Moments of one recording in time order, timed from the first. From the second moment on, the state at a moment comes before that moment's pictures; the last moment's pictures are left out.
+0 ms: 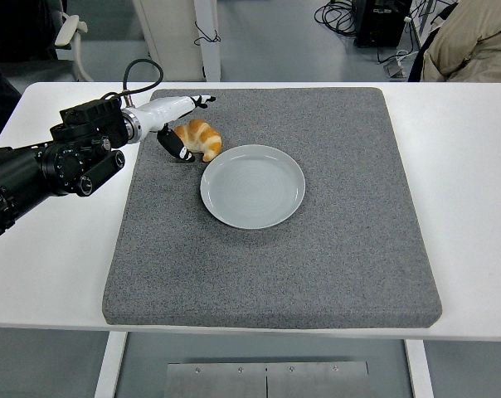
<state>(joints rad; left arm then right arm) -1.24 0.12 0.30 -0.37 0.89 0.03 -0.31 -0.10 0.00 0.02 0.13 -0.10 0.03 0.41</state>
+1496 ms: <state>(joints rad) -1.29 0.11 0.35 -0.33 0.87 0.10 -0.32 -0.10 0.00 0.02 0.13 -0.10 0.03 0.41</state>
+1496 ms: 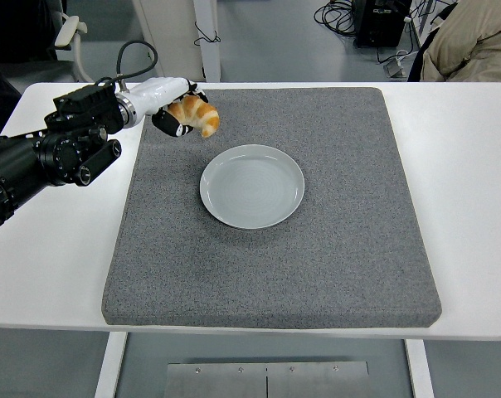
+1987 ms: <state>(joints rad) -1.40 0.18 0.34 -0.33 0.85 0.04 -0.35 -0.10 0.00 0.03 0.13 -0.10 0.03 0.41</state>
